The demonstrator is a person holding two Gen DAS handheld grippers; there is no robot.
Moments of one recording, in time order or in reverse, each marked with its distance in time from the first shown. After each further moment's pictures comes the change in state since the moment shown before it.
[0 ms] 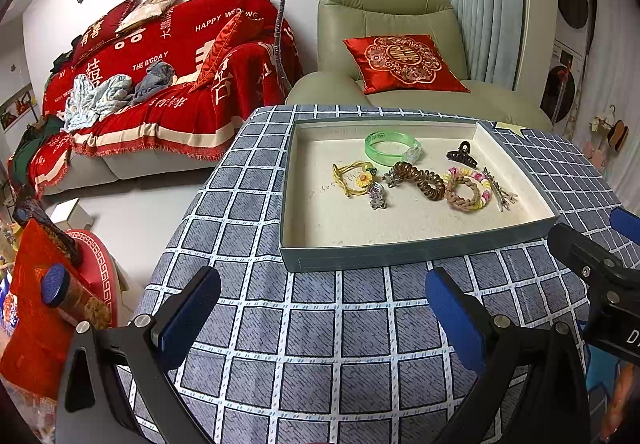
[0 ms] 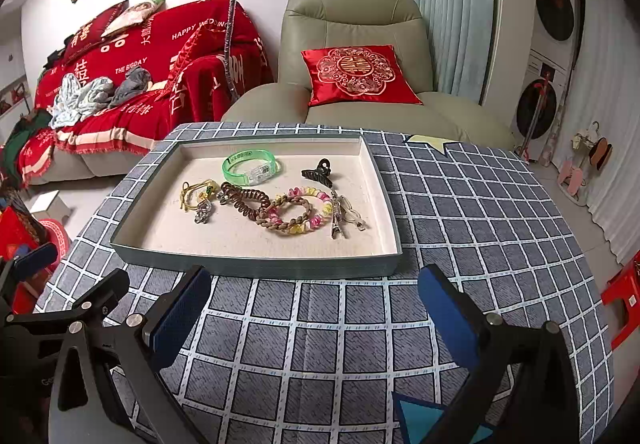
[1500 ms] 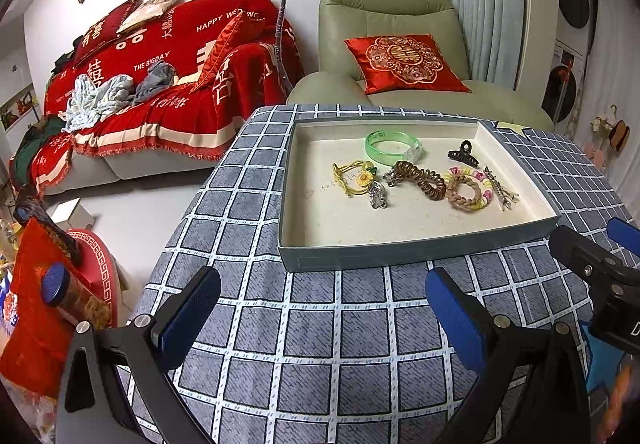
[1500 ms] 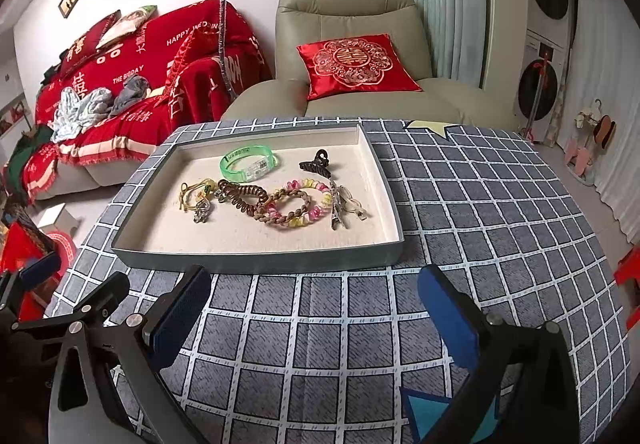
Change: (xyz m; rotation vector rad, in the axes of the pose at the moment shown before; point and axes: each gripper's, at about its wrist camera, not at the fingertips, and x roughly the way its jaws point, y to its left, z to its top) left arm 0.002 0.001 -0.001 -0.004 -0.002 0.005; right arm 0.010 -0.013 -0.004 0.057 0.017 0.031
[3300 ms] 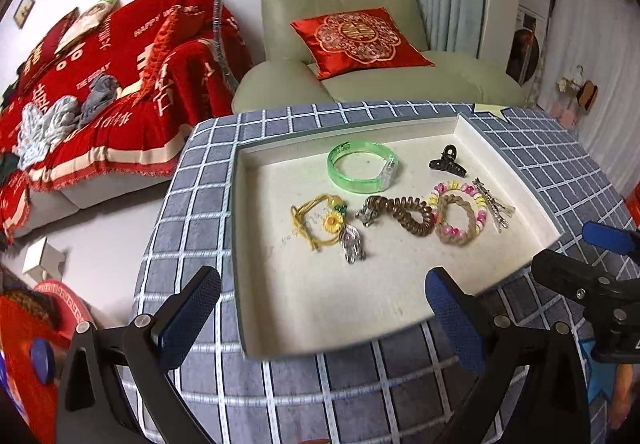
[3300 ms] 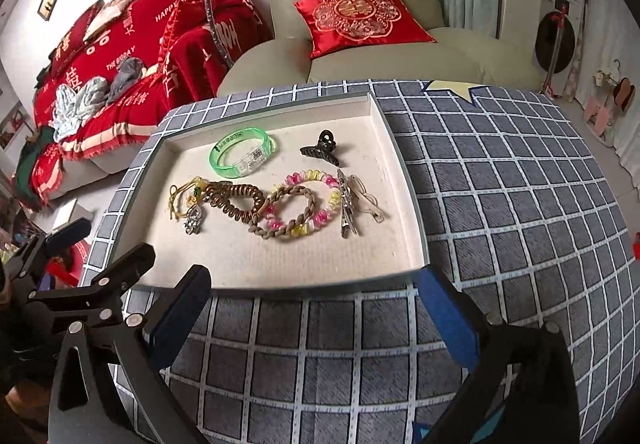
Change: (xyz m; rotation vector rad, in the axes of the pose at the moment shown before) left arm 0.051 -0.013 0.059 0.136 0.085 -0.131; right arm 0.049 -0.013 0.035 0.079 0.185 0.077
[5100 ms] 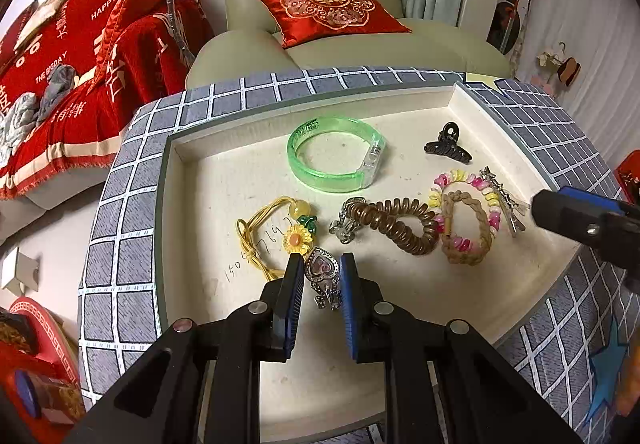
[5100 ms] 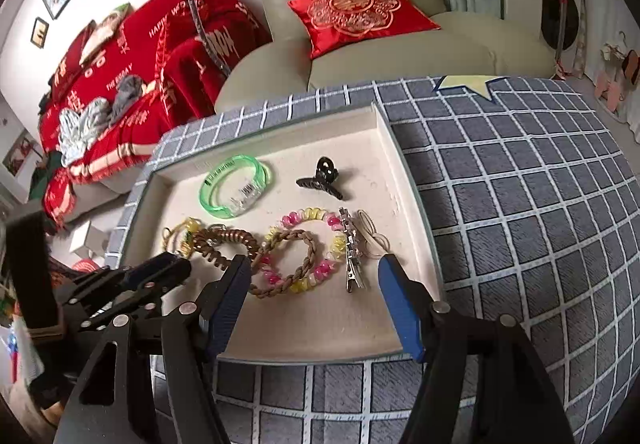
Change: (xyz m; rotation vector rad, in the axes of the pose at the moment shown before) left arm 0.070 -0.010 0.025 0.057 0.123 -0.111; right arm 0.038 -0.015 0.041 0.090 0.016 0.078
